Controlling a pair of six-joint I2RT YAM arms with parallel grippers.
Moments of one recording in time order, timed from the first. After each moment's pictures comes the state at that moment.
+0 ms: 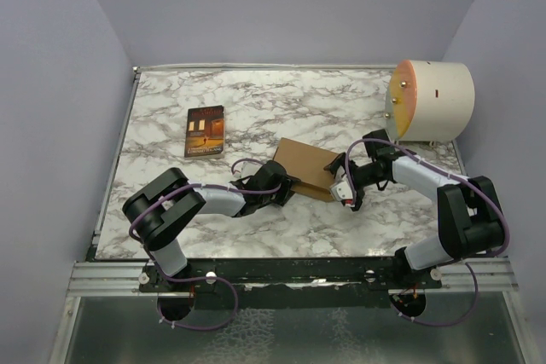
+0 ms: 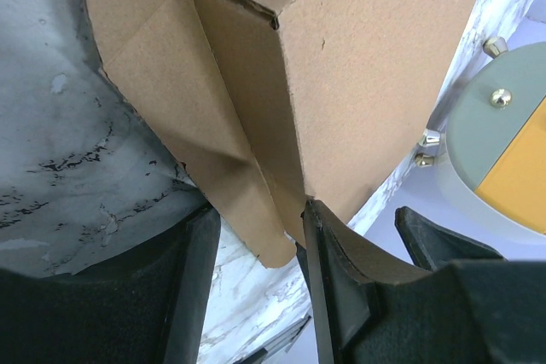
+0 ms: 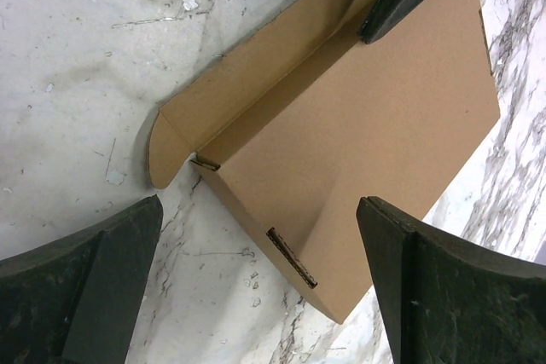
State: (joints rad) left arm -0.87 1.68 0.67 0.23 -0.19 -1.81; right arm 0.26 1.49 0.75 -0.51 -0.78 -2.02
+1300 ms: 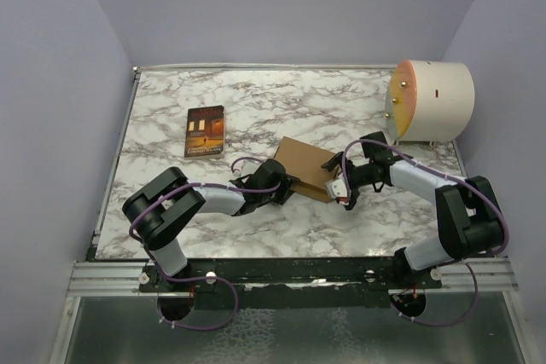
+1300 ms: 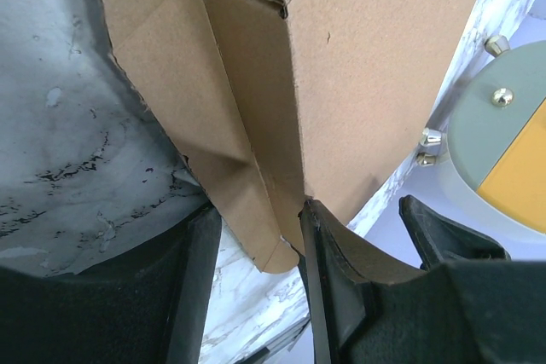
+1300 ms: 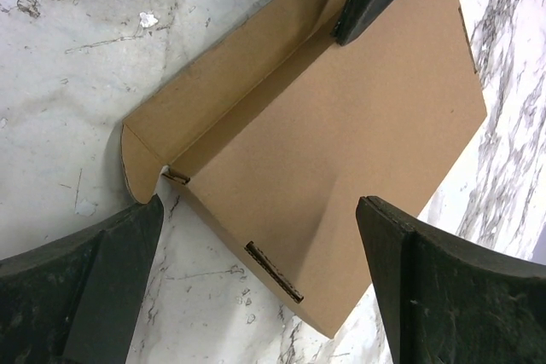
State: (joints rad) left arm -0.86 1.69 0.68 0.23 -0.18 -1.79; right arm 0.29 1.49 0.70 -0.35 -0.79 -1.86
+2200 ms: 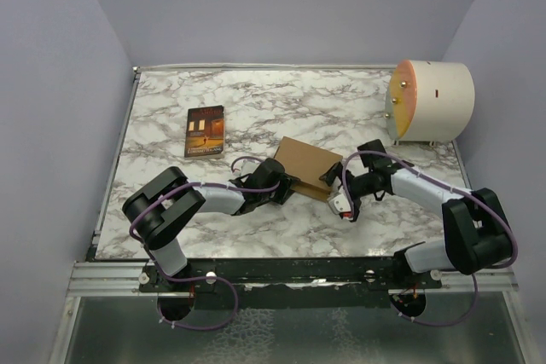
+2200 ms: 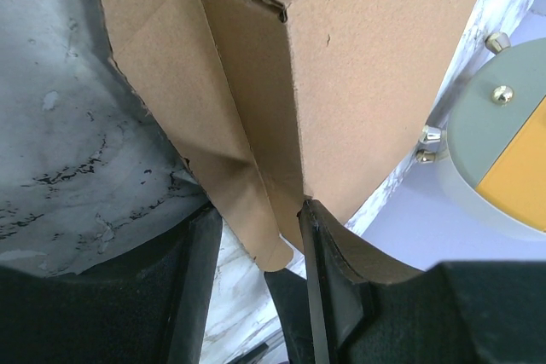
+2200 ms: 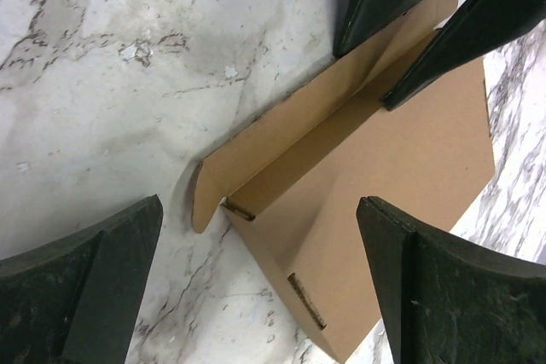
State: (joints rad) left arm -0.85 1.69 0.68 0.24 -0.16 -1.78; right arm 0.33 1.39 0.65 -0.47 -0.77 -1.98
